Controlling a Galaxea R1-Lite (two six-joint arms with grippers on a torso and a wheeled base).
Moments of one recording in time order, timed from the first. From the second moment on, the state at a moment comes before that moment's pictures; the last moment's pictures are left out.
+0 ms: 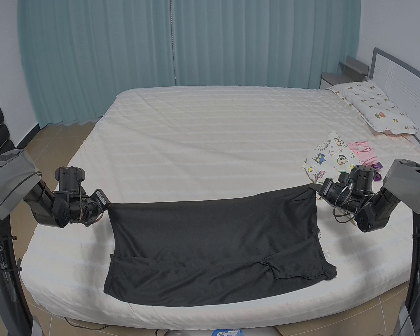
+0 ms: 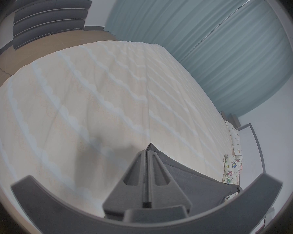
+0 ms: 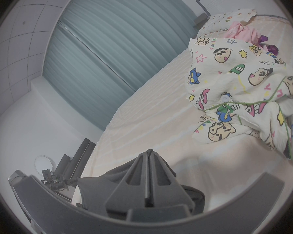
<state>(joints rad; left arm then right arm) 0.07 2.26 -1.00 -0.59 -0.19 -0.70 -0.02 2.42 -1.02 -1.10 0.44 0.62</state>
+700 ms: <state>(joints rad) 0.07 2.17 -0.71 -0.69 -0.27 -0.63 -0.05 2.34 -0.74 -1.14 0.54 0.51</state>
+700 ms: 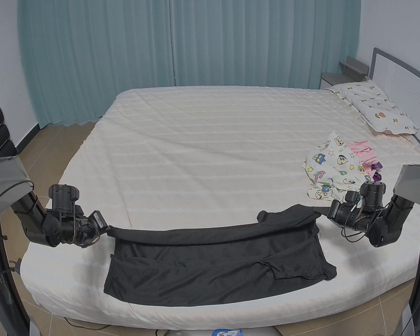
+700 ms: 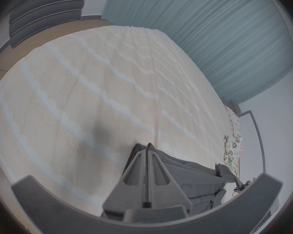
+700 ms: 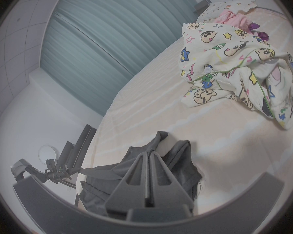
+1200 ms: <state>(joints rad) 0.09 2.20 -0.47 -0.86 -0.28 -0.51 -0.09 2.35 -0.54 -1.25 0.57 0.37</state>
